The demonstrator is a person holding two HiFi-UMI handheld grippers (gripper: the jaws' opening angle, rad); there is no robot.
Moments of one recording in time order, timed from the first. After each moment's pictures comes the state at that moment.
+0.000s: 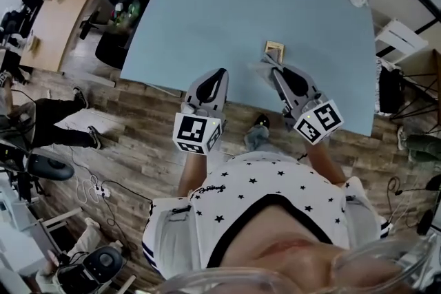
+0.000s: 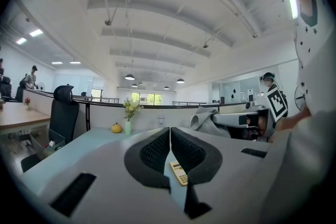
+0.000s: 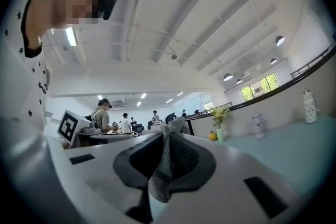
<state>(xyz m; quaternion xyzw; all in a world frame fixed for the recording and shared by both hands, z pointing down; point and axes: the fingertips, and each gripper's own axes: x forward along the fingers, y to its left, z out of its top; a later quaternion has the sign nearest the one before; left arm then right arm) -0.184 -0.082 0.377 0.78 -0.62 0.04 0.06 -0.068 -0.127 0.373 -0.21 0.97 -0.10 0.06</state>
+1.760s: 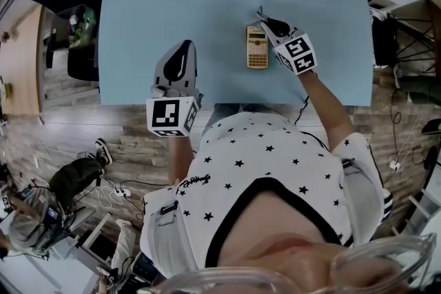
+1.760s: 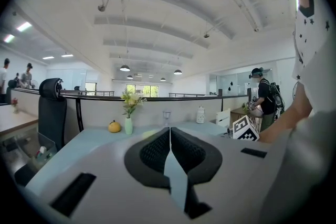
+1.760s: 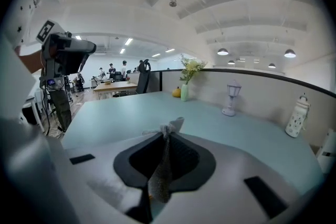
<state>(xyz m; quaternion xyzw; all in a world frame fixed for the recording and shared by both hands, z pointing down) -0.240 -0.220 0.398 0.80 -0.59 0.09 0.09 -0.070 -0.329 0.565 -0.30 0.92 -0.06 -0.24</state>
